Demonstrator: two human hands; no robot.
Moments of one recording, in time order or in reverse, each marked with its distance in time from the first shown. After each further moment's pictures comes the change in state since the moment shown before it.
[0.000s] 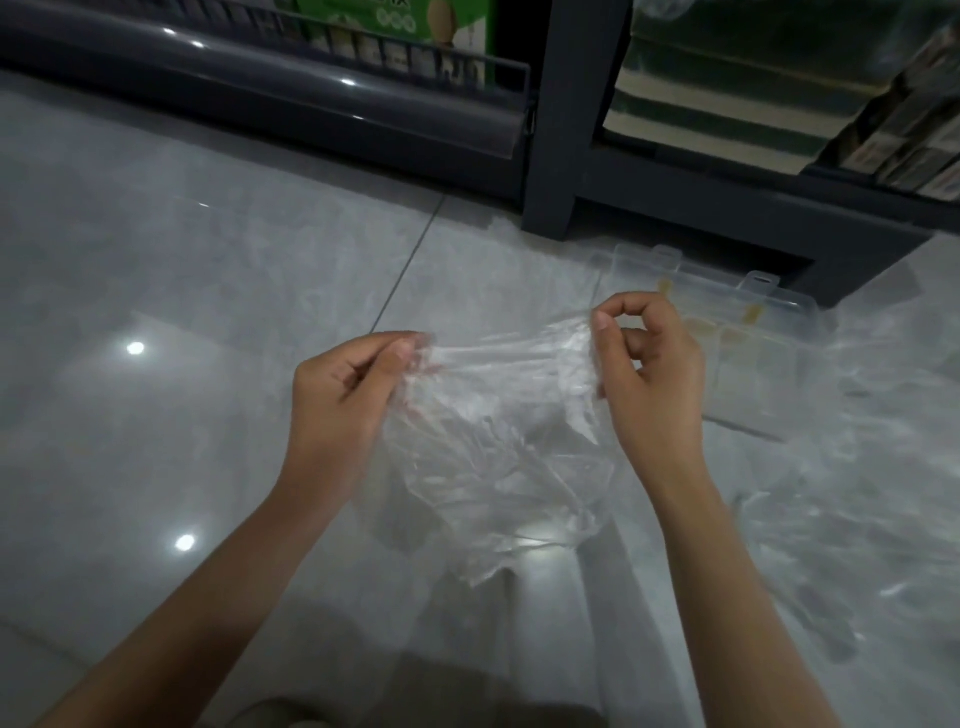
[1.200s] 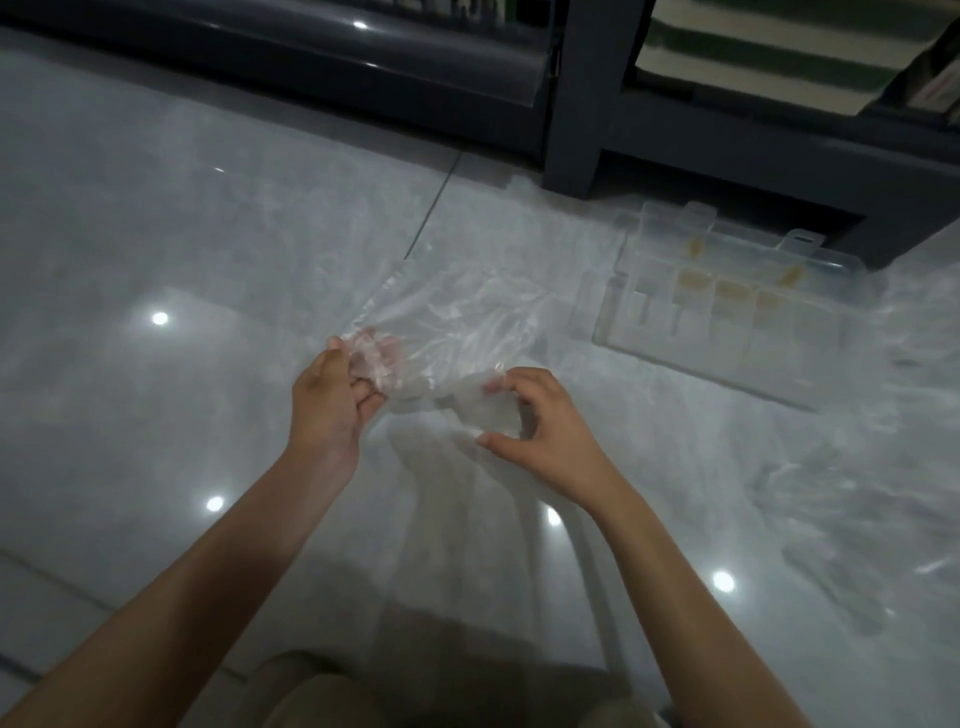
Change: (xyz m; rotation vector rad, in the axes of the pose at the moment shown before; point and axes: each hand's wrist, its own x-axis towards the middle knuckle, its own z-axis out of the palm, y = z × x) left_hand 0.007 -0.063 -0.010 -0.363 0.243 -0.658; right_hand -0.049 0.086 0.062 -0.099 -0.574 -0.001
